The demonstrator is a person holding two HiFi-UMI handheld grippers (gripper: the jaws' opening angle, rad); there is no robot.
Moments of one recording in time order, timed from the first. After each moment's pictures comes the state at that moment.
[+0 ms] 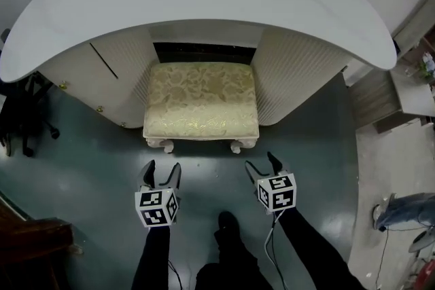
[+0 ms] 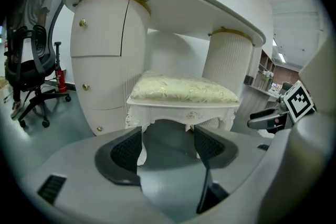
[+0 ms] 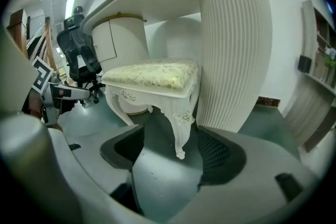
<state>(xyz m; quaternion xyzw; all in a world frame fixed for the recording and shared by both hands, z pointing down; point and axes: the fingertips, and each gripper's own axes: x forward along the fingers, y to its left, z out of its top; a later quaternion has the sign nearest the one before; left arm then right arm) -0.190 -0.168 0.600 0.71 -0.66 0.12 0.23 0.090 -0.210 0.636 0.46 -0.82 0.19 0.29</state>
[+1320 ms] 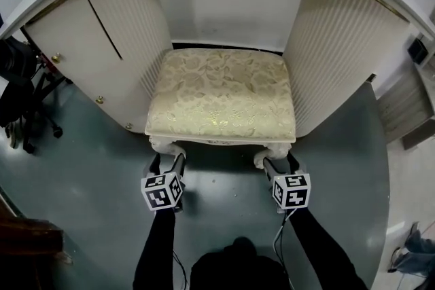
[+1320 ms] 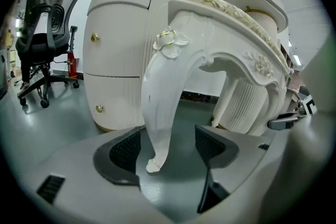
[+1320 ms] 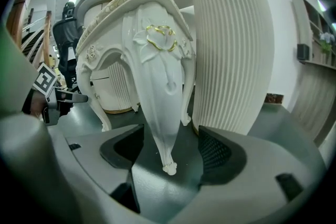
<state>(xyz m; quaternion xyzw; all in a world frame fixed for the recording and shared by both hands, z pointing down) -0.252 -0.237 0.754 0.66 -0.71 0.08 0.23 0.088 -0.283 0.765 0.51 -0.82 0.15 0.24</state>
